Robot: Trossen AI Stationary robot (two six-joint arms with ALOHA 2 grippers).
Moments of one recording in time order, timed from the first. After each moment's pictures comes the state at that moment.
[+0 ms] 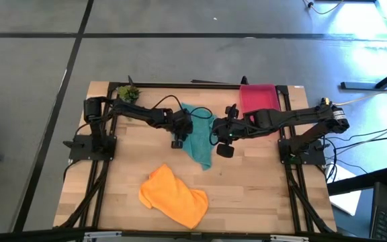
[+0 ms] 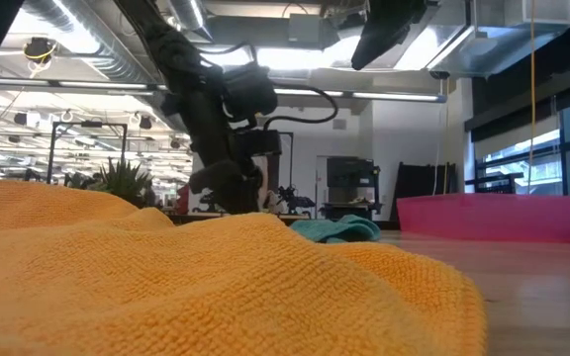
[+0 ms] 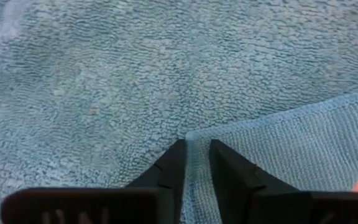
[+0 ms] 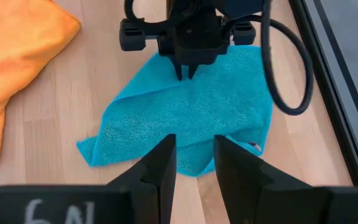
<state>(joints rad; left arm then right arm) 0.24 1.84 0.99 -0.19 0.04 0.33 0.12 1.52 1.43 -0.89 0.32 0.17</state>
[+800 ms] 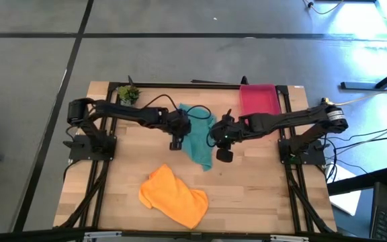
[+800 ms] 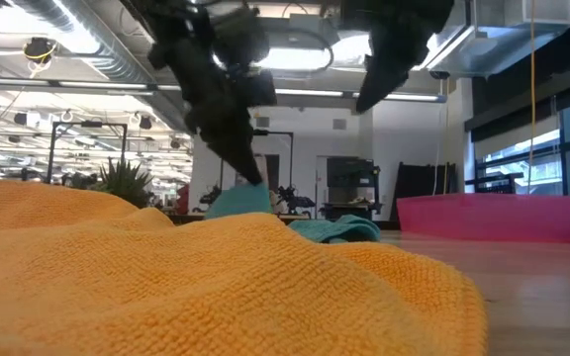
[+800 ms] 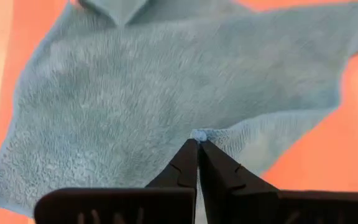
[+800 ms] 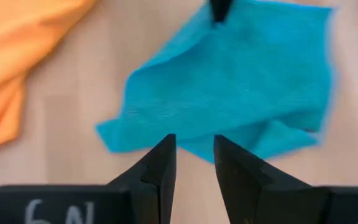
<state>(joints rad) 0.16 1.65 1.03 -0.35 0.01 0.18 0.08 1.53 1.23 -0.71 0.13 0.18</state>
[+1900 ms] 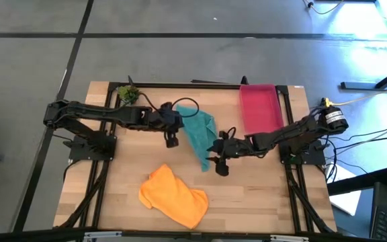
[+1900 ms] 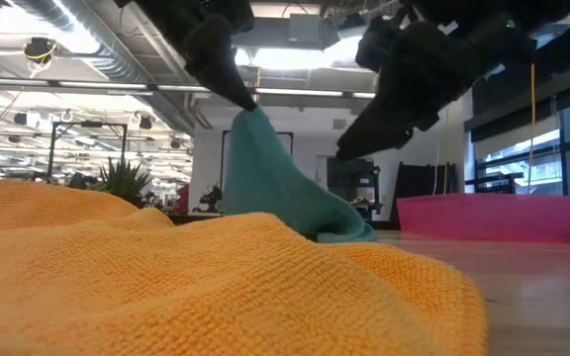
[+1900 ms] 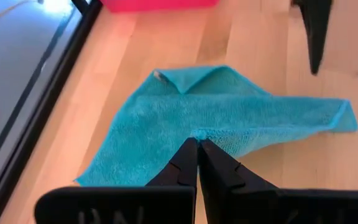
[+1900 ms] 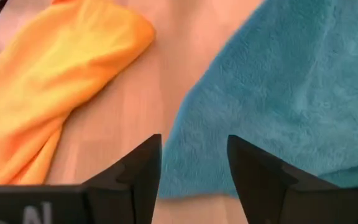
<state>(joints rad) 0.06 1.38 1.03 -0.40 -0.26 0.01 0.19 1.54 0.74 0.16 0.19 0.26</state>
